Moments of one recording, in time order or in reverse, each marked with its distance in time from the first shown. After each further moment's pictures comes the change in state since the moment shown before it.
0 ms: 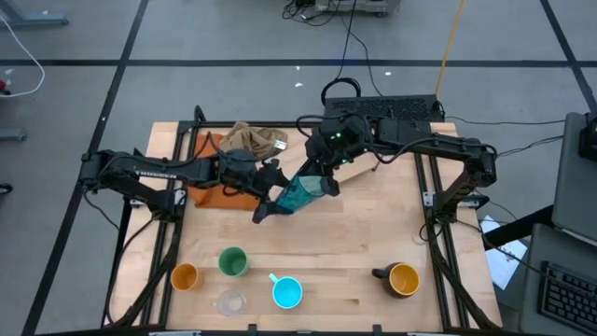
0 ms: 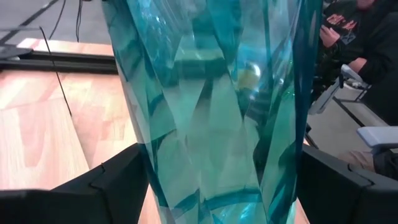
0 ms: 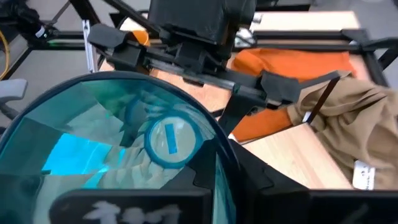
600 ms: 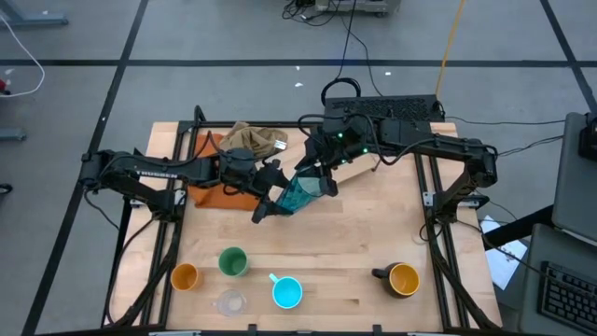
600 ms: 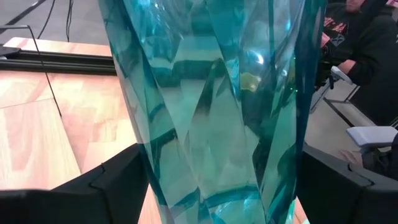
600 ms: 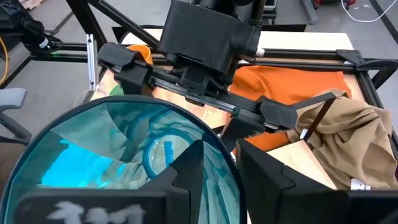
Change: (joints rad) left arm 0.008 0.002 -0.001 0.003 0.036 -0.001; right arm 0.012 -0.009 0.001 0.031 0.008 -0.010
